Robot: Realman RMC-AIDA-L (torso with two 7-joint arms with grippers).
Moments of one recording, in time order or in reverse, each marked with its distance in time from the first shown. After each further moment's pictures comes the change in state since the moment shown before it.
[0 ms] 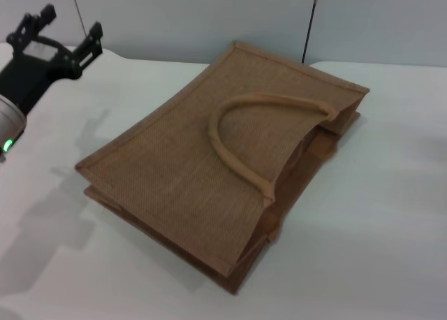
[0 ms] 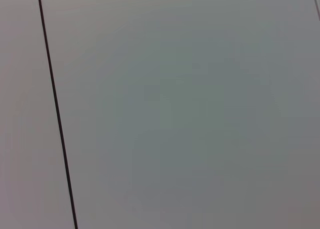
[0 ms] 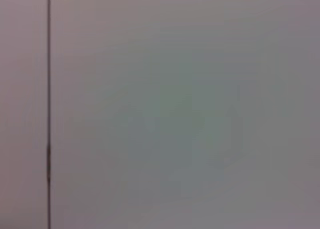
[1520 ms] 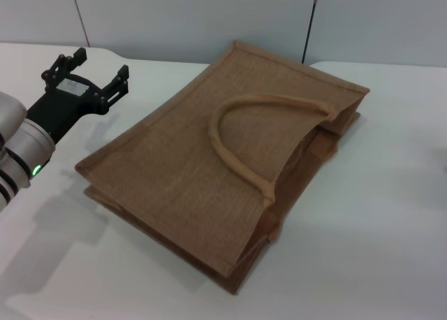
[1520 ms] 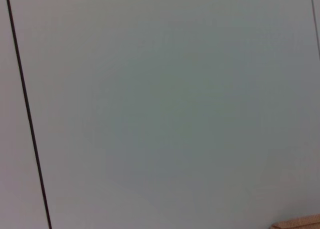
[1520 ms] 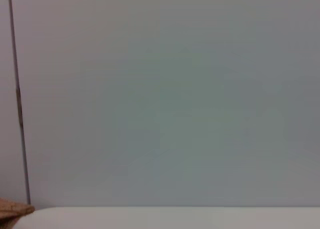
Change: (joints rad) left arm -0.103 -0.005 0.039 -0.239 -0.044 -0.007 0.066; right arm 0.035 0.001 0.002 -0.042 0.055 -0.148 -0.021
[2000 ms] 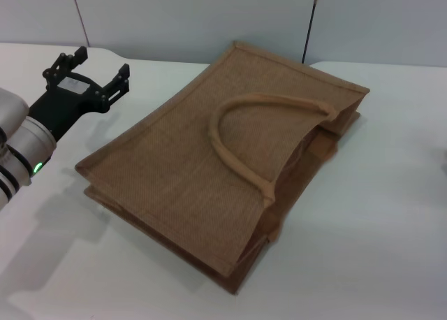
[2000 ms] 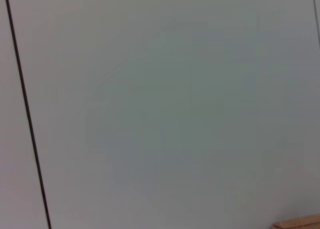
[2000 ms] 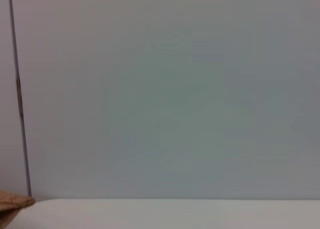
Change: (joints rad) left arm -0.009 0.002 0.000 -0.003 0.000 0.010 0.000; right arm 0.014 -0.001 0.000 0.000 0.000 -0.037 -0.001
